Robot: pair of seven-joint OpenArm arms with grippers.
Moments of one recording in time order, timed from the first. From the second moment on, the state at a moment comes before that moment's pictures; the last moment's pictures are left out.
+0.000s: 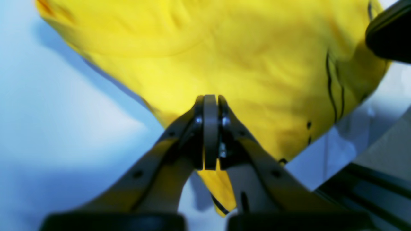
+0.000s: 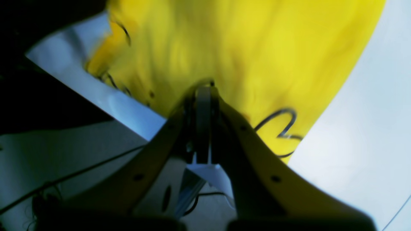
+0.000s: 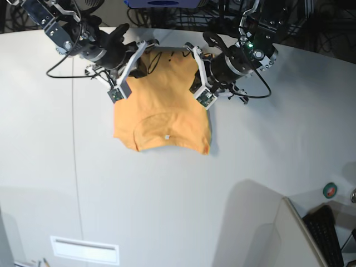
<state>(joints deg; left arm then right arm) 20.2 -11.7 11.8 99.6 0.7 -27.0 35.0 -16.2 24.5 -36.7 102.4 33.8 -9.8 -35.0</state>
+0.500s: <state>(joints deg) 21.4 -11.0 11.8 99.5 1.0 -26.8 35.5 -14.5 24.6 -37.1 103.4 34.0 -9.6 -34.8</state>
